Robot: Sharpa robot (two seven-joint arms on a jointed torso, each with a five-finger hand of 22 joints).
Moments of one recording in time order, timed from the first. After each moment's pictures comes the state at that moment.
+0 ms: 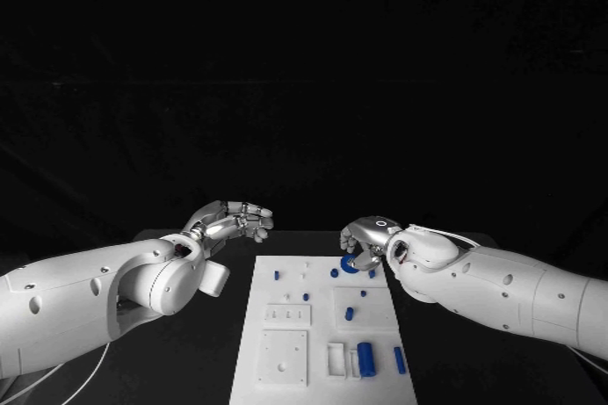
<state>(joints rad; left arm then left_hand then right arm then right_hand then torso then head) 1.36 -0.89 -0.18 1.55 -0.08 -0.34 0.30 1.19 -0.11 0.55 -0.28 0.11 0.79 0.16 0.46 0.40 1.12 0.11 0.25 0.17 0.96 0.07 0.65 0.53 0.07 0.67 -0.02 0.86 0.98 1.28 -0.55 -0.16 1.13 -1.60 -0.30 -0.08 1.15 -0.18 0.67 -0.28 0.14 0.86 0.17 0.40 0.37 1.15 0.10 0.10 0.11 1.34 -0.01 1.09 0.82 0.23 1.09 0.00 0.98 1.08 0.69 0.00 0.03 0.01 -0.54</state>
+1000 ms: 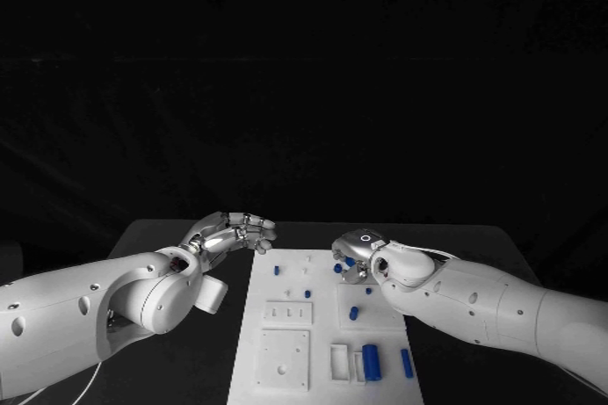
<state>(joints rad) 1.37 -0.89 -0.18 1.59 -0.10 -0.32 0.30 1.15 -0.12 0.56 -0.29 0.11 0.78 0.17 0.44 0.40 1.10 0.13 0.18 0.16 0.90 0.11 0.58 0.50 0.06 0.61 0.01 0.82 0.96 1.24 -0.46 -0.16 1.01 -1.74 -0.33 -0.13 1.17 -0.23 0.74 -0.24 0.07 0.85 0.17 0.38 0.36 1.14 0.11 0.07 0.09 1.33 0.00 1.12 0.80 0.23 1.09 0.00 0.98 1.09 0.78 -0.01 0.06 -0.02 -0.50</state>
